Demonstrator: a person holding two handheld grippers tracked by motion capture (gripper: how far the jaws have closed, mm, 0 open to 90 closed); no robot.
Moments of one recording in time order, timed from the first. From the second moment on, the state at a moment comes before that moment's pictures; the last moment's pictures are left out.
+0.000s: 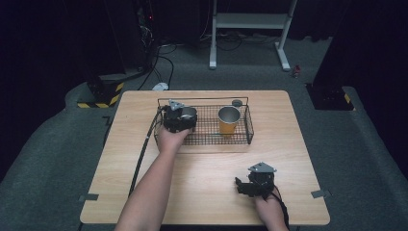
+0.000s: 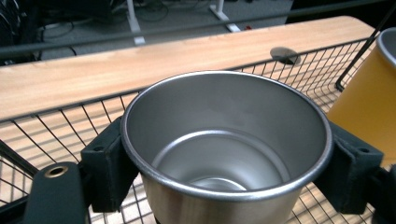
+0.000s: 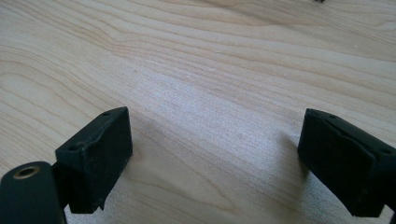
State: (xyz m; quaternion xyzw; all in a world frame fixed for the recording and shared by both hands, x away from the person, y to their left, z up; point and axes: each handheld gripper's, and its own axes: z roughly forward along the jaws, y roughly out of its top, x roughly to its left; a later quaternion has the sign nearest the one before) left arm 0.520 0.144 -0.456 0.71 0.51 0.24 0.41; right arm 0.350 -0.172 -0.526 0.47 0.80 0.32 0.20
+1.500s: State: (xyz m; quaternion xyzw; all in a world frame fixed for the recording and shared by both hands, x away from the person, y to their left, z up) left arm 0.520 0.150 -0.468 0.77 0.52 0.21 0.31; right arm 0.349 -0.172 -0.525 0.47 0.80 0.32 0.20
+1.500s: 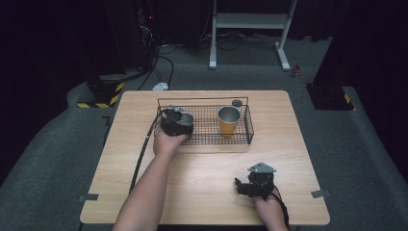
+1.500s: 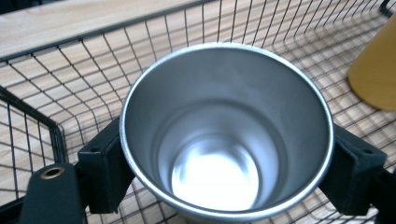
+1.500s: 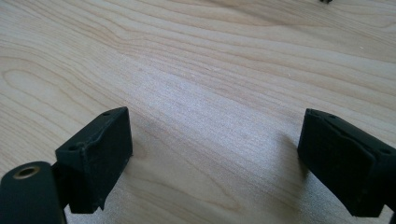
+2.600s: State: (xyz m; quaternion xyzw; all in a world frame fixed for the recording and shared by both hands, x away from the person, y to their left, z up) left arm 0.517 0.150 -0.456 0.76 0.51 0.24 0.33; right arm 0.349 -0.172 -0.525 0.47 0.80 0.32 0.20
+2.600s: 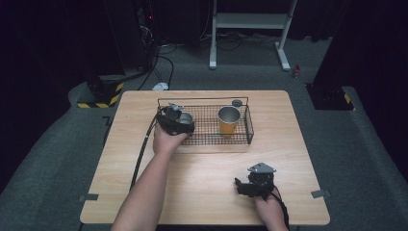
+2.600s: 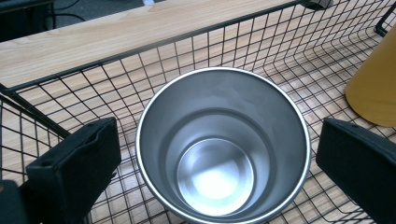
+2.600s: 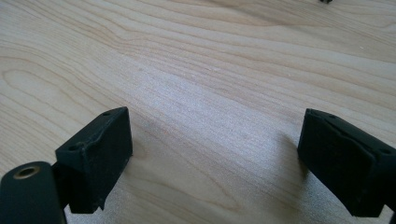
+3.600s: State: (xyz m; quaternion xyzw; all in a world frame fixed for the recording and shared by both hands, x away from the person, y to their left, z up) left arm 0.501 0.150 -0.432 0.74 0.50 0.25 0.37; right arm 0.349 -0.172 -0.525 0.47 0.80 0.32 0.20
